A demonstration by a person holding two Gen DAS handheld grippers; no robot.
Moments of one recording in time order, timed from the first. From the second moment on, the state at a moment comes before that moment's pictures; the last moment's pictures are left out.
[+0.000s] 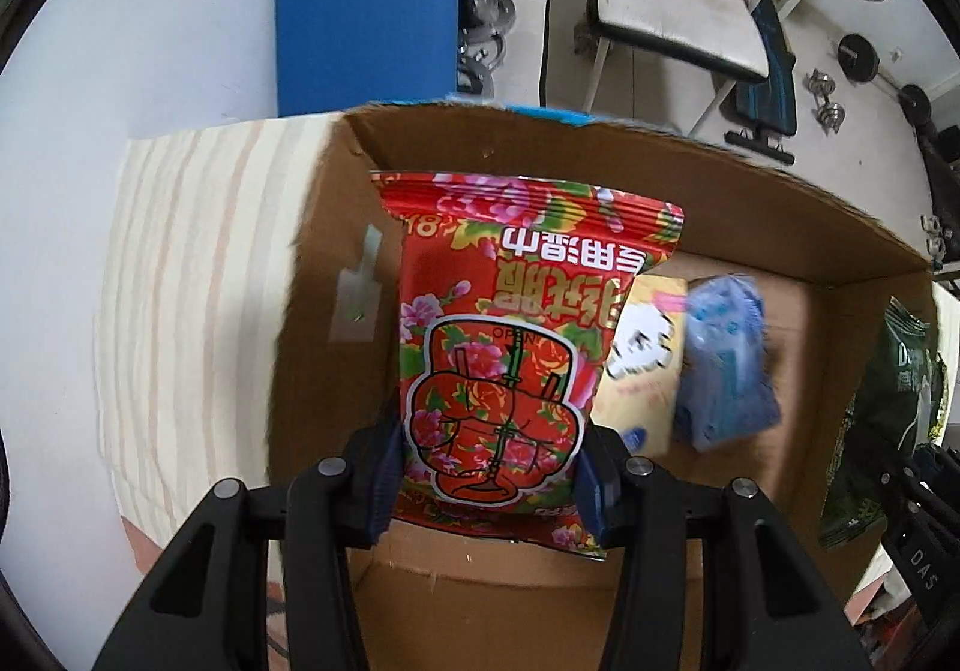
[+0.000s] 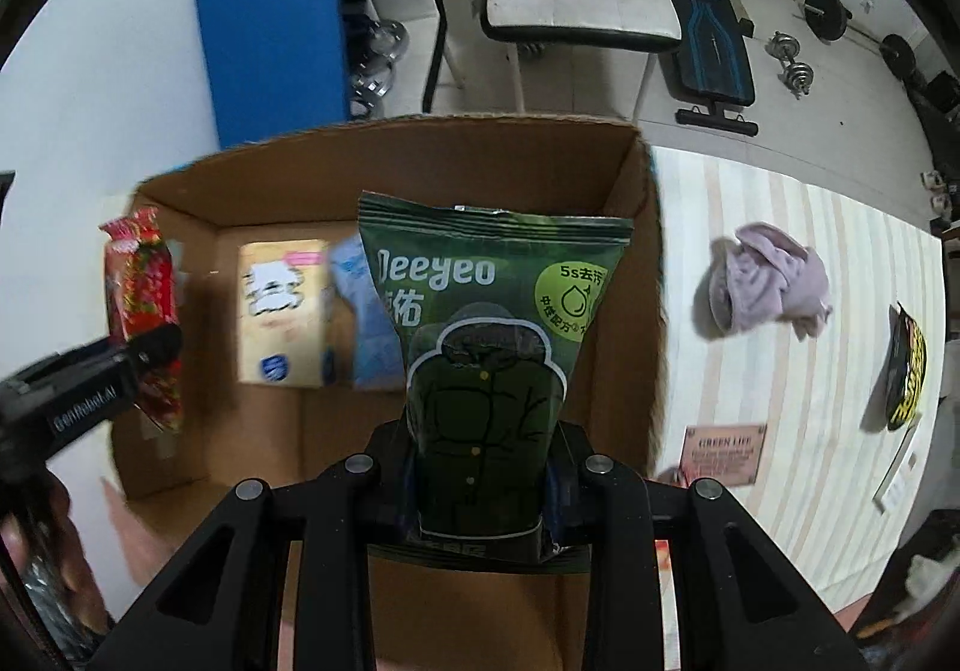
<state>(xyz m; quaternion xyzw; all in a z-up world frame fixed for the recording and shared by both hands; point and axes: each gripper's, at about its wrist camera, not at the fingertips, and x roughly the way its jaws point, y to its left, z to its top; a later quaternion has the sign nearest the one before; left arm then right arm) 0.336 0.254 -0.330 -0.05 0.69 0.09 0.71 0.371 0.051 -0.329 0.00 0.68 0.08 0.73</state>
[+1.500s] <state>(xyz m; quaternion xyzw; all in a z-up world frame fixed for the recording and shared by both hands) 0.219 0.227 -0.233 -0.05 0.59 0.09 0.80 0.267 0.050 -0.276 -0.01 0.64 0.09 0.77</state>
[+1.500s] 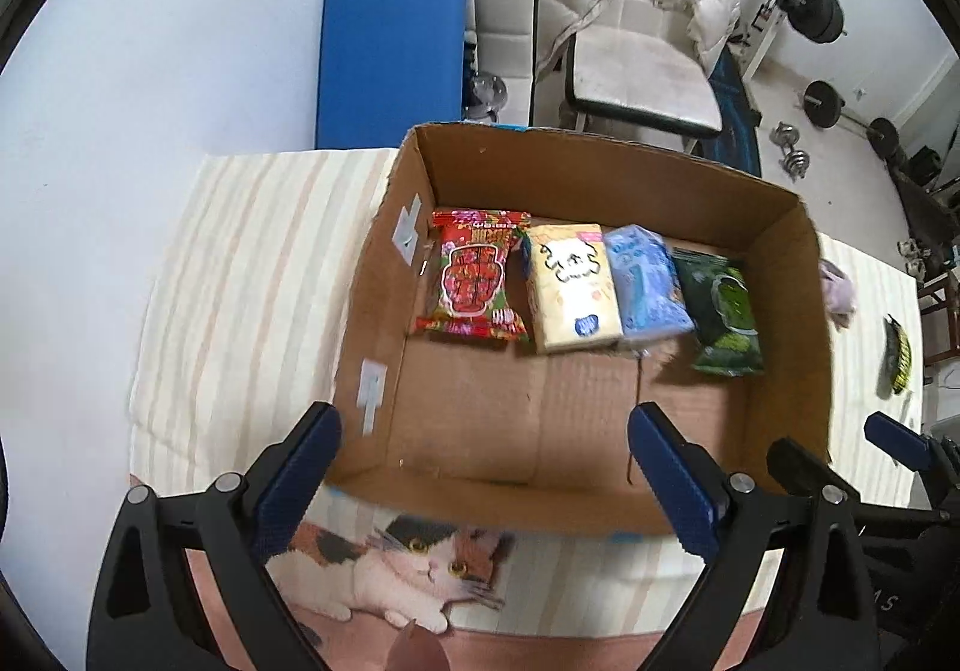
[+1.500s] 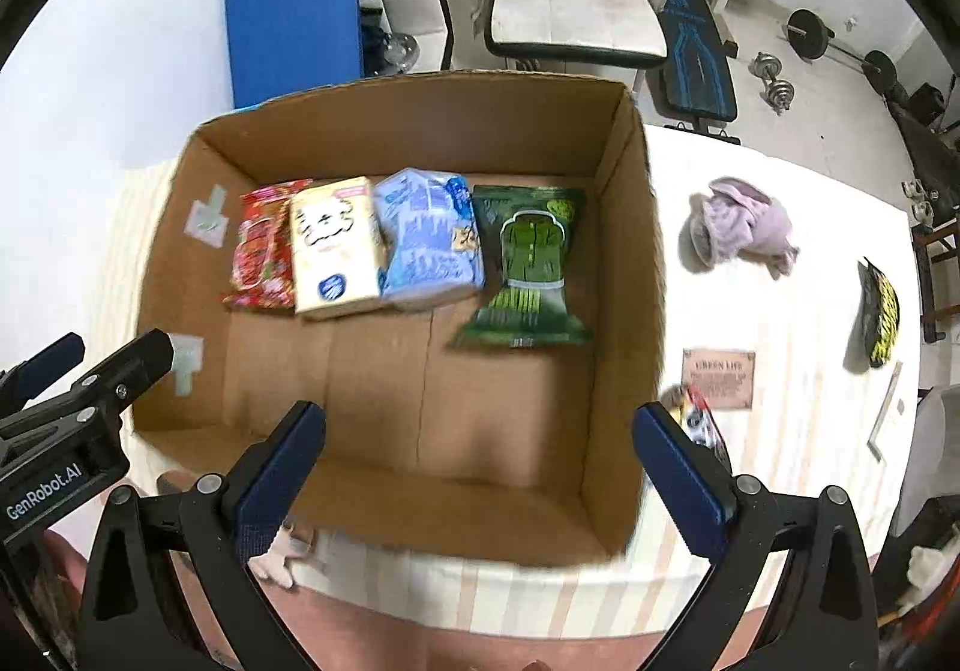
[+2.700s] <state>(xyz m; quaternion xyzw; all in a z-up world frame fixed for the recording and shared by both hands) 0.355 -0.134 -0.294 0.26 0.64 -0.09 0.72 0.241 -0.324 -0.275 0.21 0.63 -0.08 0.75</state>
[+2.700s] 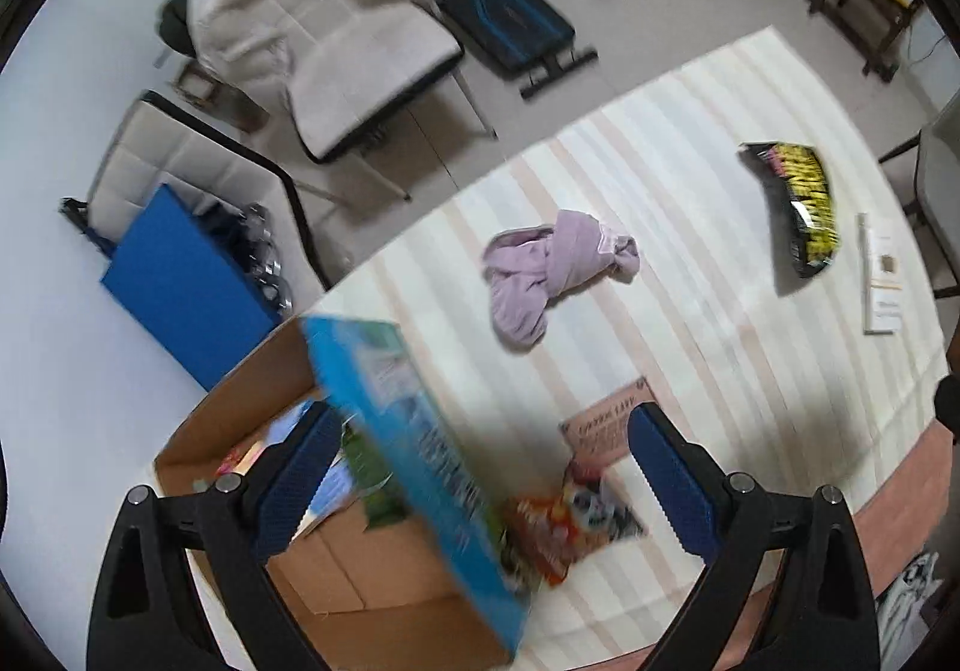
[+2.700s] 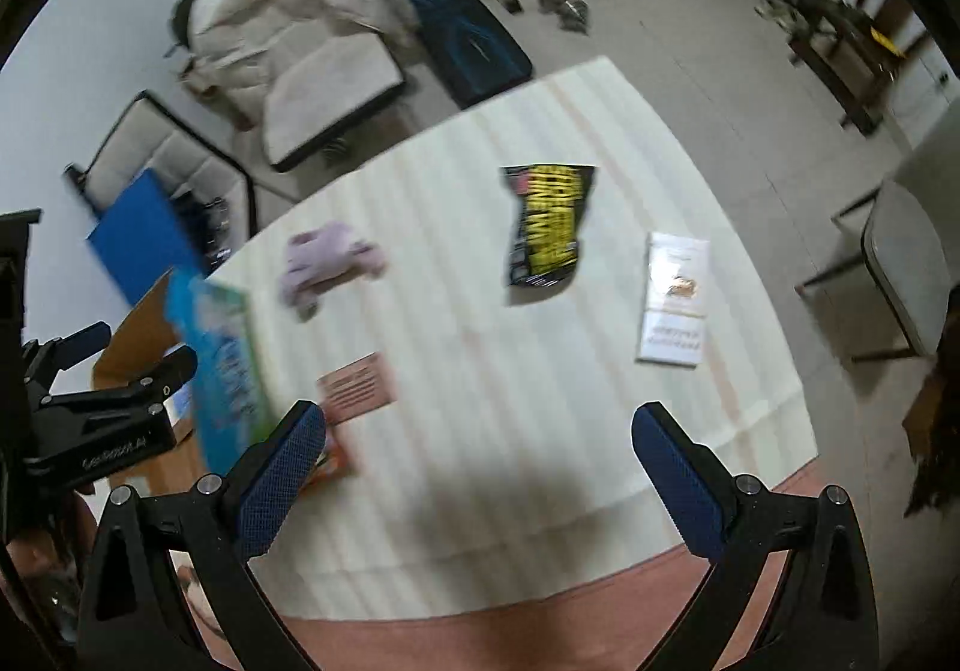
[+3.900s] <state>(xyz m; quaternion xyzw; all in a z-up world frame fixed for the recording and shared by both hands) 0.404 -0.187 -0.426 0.22 0.75 -0.13 0.61 0.401 -0.340 -0.463 0.16 0.75 -0.13 0.63</state>
